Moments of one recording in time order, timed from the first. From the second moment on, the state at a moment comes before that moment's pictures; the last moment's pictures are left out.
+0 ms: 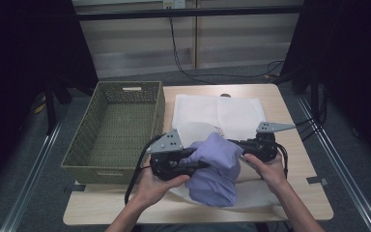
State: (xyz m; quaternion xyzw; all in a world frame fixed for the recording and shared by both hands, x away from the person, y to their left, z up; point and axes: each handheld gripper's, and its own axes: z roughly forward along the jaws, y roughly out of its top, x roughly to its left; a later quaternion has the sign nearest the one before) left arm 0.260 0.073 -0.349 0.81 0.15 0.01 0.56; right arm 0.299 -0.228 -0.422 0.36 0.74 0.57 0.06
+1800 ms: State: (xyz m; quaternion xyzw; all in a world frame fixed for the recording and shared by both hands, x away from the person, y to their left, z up) left arm 0.313 0.037 -0.451 0.86 0.24 0.00 0.46; right arm 0.296 -0.232 -0.417 0.36 0.74 0.57 0.06
